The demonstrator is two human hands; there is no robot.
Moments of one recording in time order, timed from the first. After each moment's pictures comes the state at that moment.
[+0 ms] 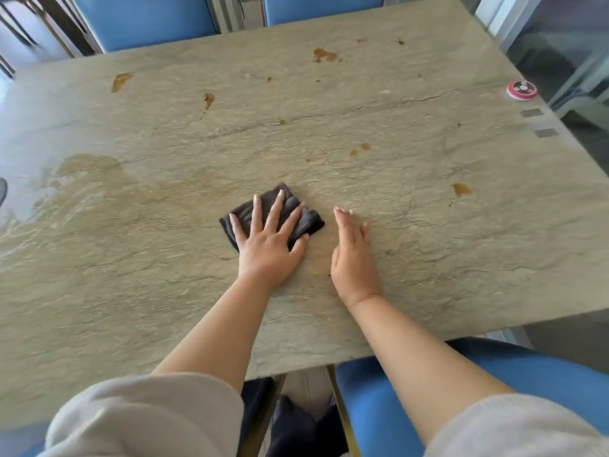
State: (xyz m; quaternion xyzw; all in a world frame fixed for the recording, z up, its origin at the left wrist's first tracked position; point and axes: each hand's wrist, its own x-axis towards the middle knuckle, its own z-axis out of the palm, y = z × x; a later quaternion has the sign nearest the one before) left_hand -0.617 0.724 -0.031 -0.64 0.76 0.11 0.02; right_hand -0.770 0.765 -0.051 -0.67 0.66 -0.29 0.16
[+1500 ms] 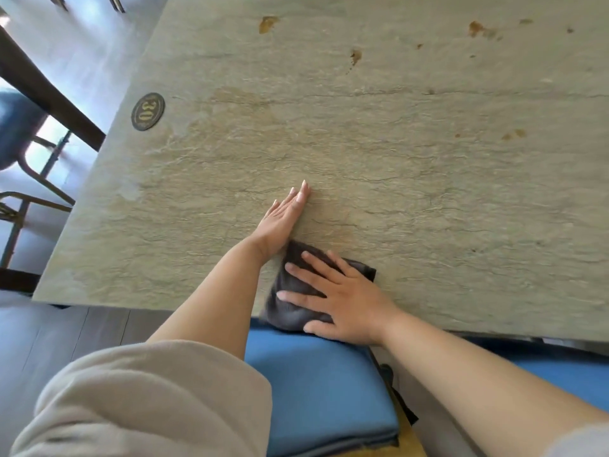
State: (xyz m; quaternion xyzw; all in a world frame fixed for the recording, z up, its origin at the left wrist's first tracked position) left_hand -0.382 0.781 -0.028 -0.61 0.68 0.39 -0.11; right_hand -0.579 0.854 -0.039 -0.96 0.26 0.04 0.11
